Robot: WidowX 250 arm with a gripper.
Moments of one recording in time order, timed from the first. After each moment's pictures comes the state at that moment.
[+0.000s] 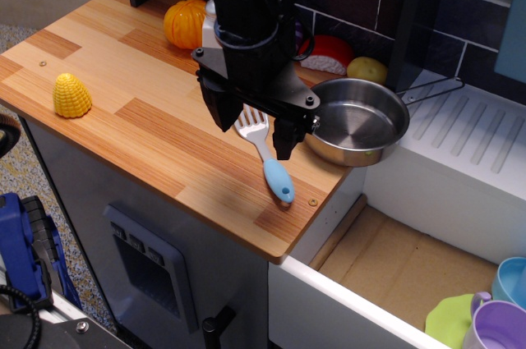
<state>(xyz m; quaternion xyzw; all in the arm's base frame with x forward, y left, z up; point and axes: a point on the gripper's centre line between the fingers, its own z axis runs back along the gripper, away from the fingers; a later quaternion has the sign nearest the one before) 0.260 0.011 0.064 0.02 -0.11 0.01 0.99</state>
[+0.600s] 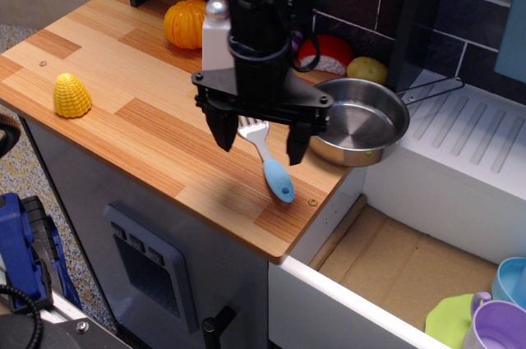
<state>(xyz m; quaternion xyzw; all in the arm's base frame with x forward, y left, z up) 0.262 0.004 0.049 0.02 -0.08 0.18 0.98</state>
